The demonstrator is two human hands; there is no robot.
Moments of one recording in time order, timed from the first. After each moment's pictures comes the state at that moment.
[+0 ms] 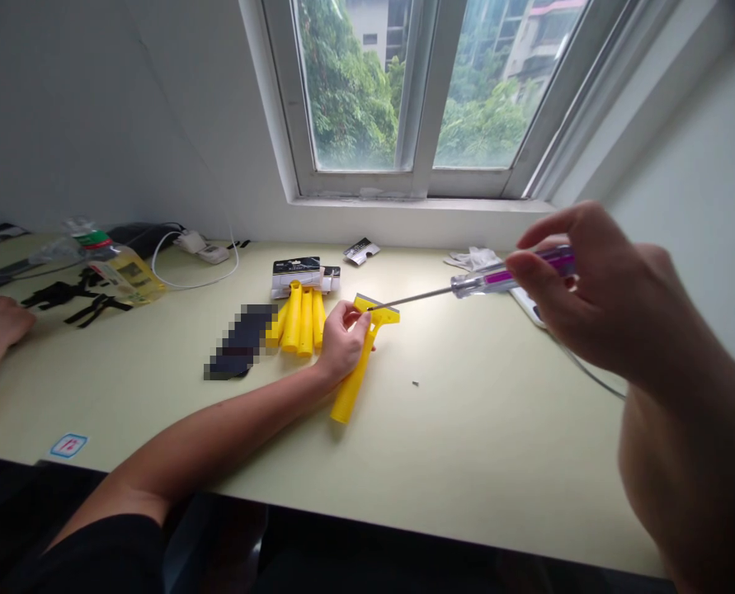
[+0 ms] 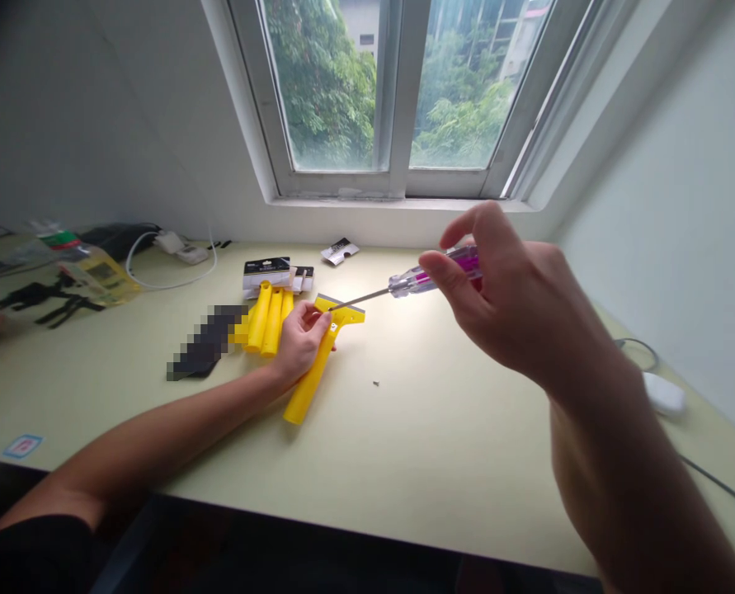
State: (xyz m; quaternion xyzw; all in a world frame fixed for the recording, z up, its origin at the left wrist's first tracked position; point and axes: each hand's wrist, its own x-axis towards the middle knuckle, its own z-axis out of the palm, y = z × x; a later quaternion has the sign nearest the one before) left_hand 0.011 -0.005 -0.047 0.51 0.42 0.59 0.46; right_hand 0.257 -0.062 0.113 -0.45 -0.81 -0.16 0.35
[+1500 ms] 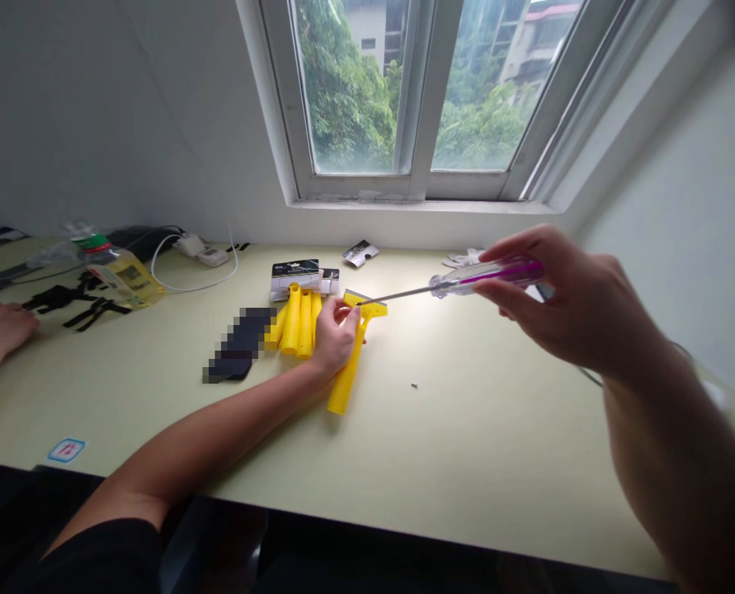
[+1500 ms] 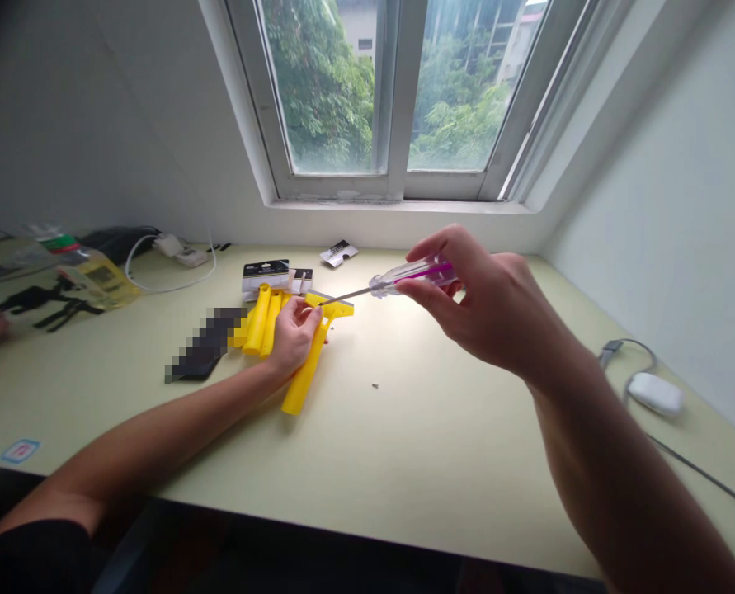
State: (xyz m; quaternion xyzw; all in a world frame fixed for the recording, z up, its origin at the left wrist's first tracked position) left_hand 0.006 0.004 -0.049 0.51 0.44 0.61 0.43; right_hand 0.251 -0.051 0.102 -0.39 -0.82 -0.14 0.39
